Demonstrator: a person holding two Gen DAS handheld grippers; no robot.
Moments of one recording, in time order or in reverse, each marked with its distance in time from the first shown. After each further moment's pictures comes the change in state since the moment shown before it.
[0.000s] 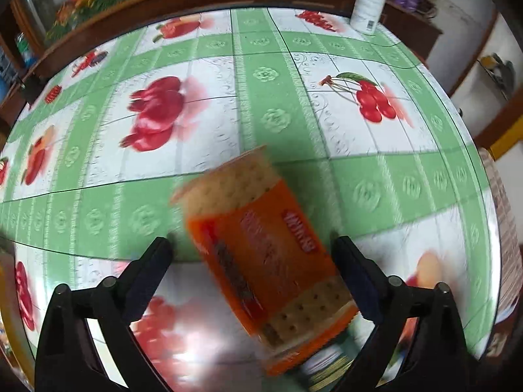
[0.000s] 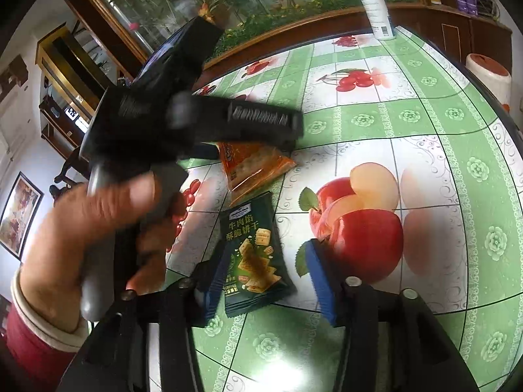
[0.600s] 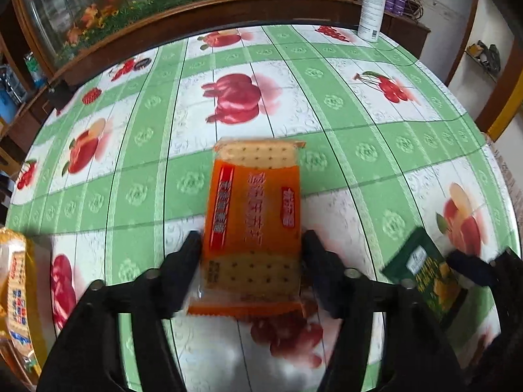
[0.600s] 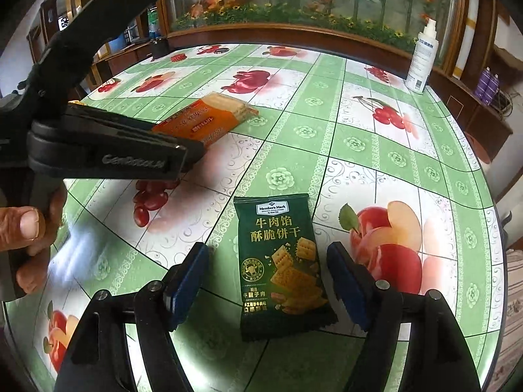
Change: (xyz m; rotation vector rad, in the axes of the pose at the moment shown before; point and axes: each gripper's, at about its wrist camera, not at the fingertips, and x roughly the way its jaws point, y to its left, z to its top) left arm -0.024 0.063 -0.043 0.072 -0.095 0.030; right arm 0.044 0.072 -0.011 -0.327 0.054 -0.325
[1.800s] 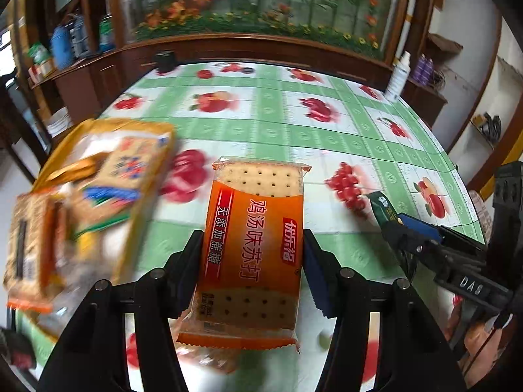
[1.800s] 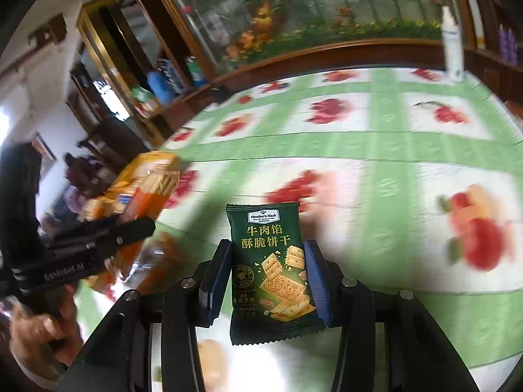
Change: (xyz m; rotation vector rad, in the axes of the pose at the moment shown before) left arm -0.135 0.109 -0.147 -0.283 -0.180 -0.004; right arm -0.038 0.046 -0.003 0.173 -0.142 0.389
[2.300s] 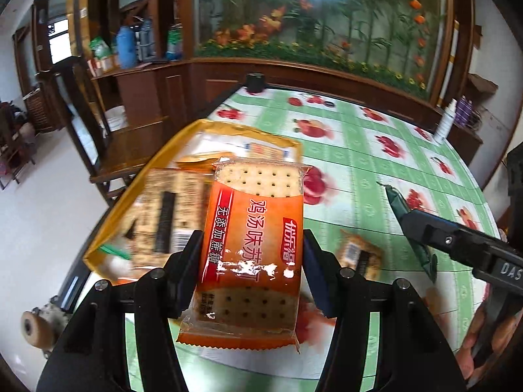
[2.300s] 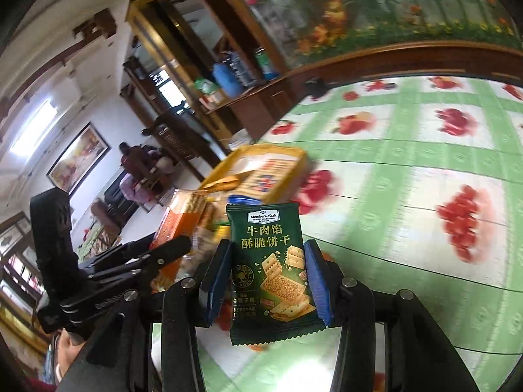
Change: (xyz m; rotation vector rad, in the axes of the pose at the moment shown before) left arm -0.051 0.104 -0.031 -0.124 -0.132 0.168; right arm 0.032 0.142 0.012 -0.088 0.027 0.247
